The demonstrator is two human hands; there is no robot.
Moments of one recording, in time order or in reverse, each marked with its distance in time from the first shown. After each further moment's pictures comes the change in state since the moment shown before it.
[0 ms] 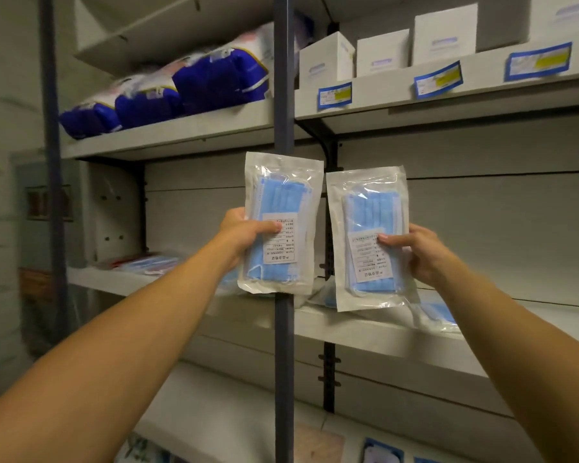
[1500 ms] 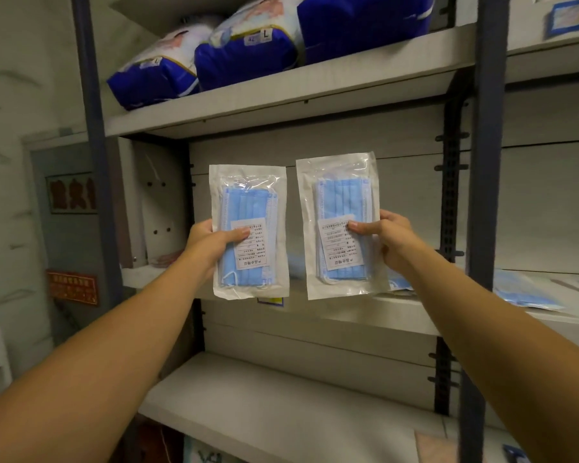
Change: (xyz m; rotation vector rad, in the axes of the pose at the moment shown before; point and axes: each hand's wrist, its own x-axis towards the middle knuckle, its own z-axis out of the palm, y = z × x) left_hand 0.126 -0.114 -0.341 -0.051 0.093 -0.059; right_hand 0.092 0.086 0.353 0.050 0.005 0.013
